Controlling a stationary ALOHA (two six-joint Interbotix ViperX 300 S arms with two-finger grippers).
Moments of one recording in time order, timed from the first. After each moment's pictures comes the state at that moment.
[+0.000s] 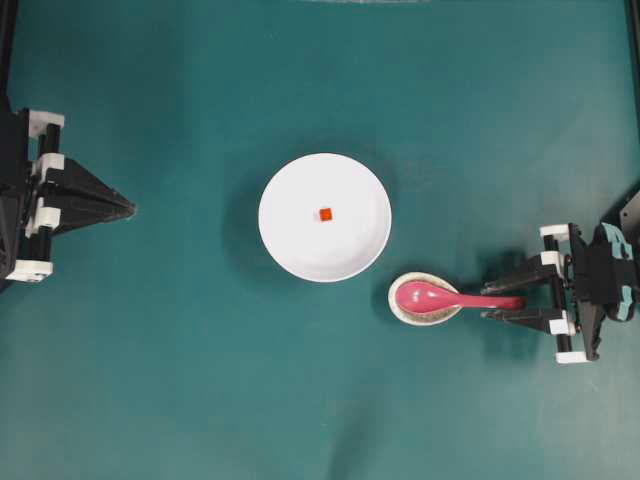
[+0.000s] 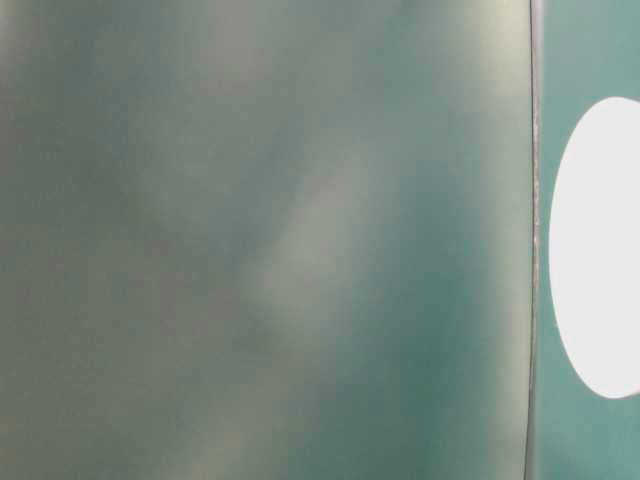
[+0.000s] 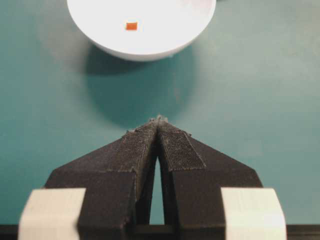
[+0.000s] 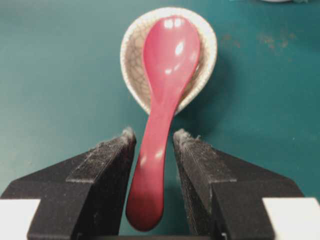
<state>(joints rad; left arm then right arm) 0.02 -0.89 1.16 0.01 0.13 -0.03 0.63 0.10 1.42 0.59 -1.17 0.06</state>
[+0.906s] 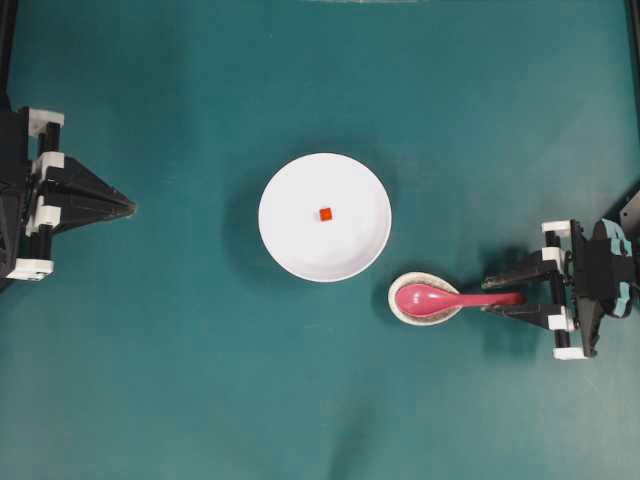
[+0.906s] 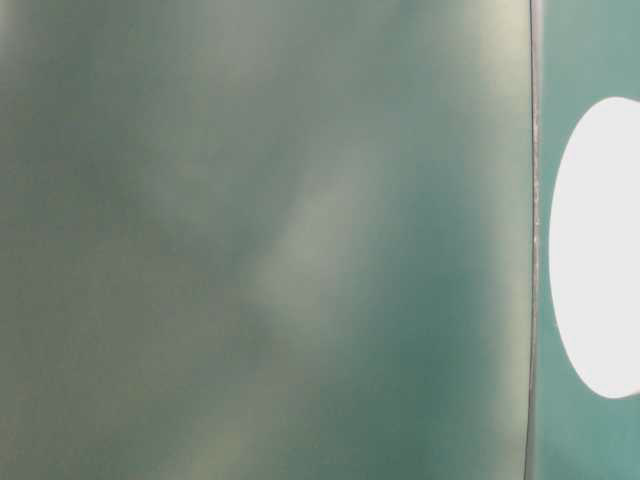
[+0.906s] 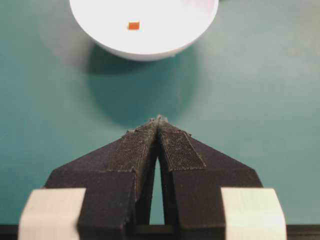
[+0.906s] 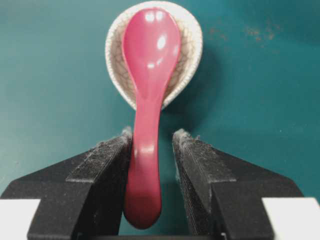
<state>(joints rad) 0.02 -0.89 1.16 0.01 0.13 -0.03 0.63 0.10 1.42 0.62 -1.17 0.05</state>
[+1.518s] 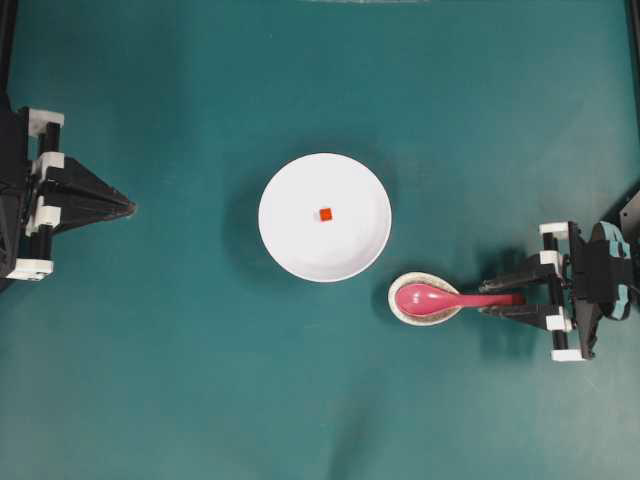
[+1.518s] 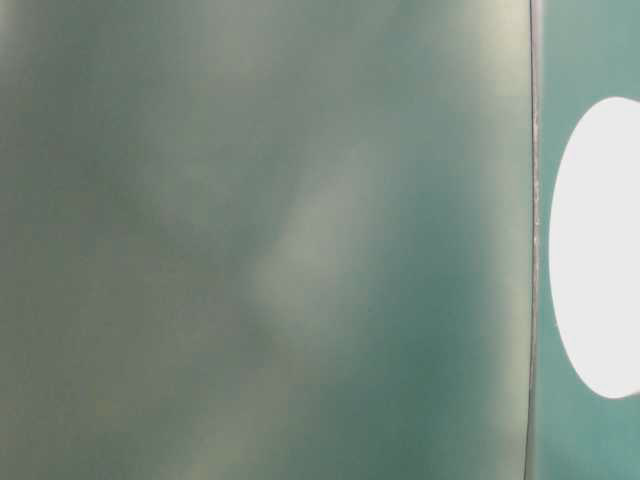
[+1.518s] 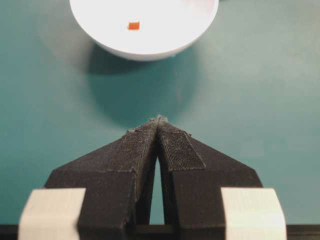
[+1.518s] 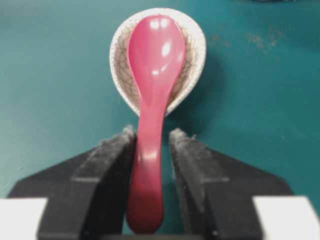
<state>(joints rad) 0.02 -0.89 1.16 0.01 0.13 -0.03 0.63 0.10 1.41 0.62 -1.17 0.04</state>
